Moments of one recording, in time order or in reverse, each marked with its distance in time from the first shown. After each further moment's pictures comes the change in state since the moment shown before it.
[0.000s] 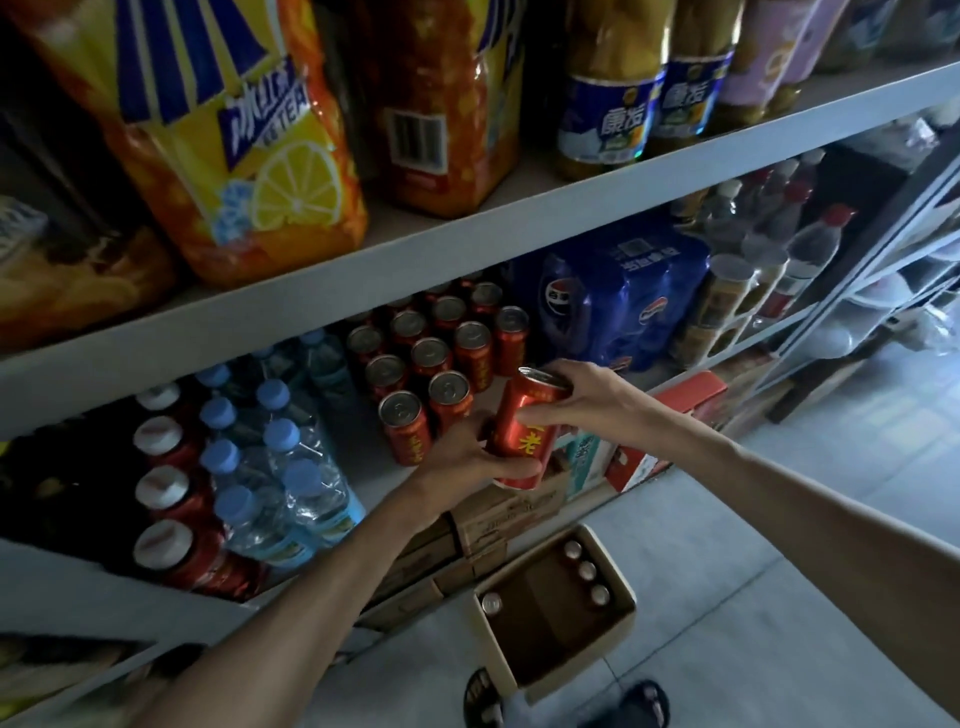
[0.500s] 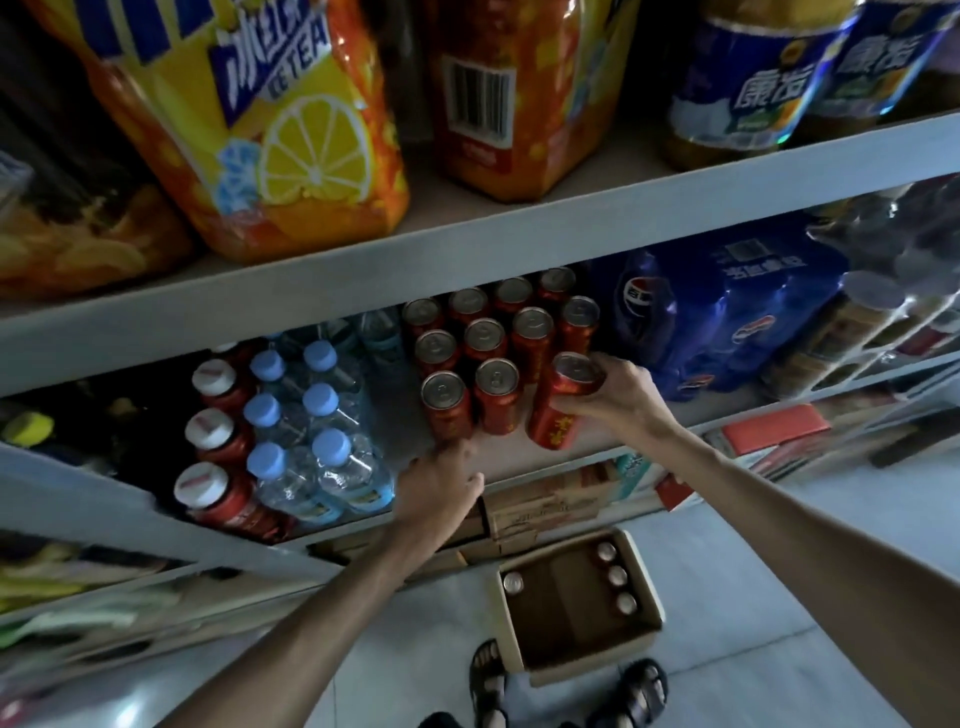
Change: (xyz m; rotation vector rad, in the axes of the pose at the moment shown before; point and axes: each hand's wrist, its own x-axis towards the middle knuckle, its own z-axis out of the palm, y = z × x) left_hand -0.006 -0.057 -0.005 0.880 0.476 -0.342; right_hand 0.081 0.055 0.019 -0.049 0.187 -0.021
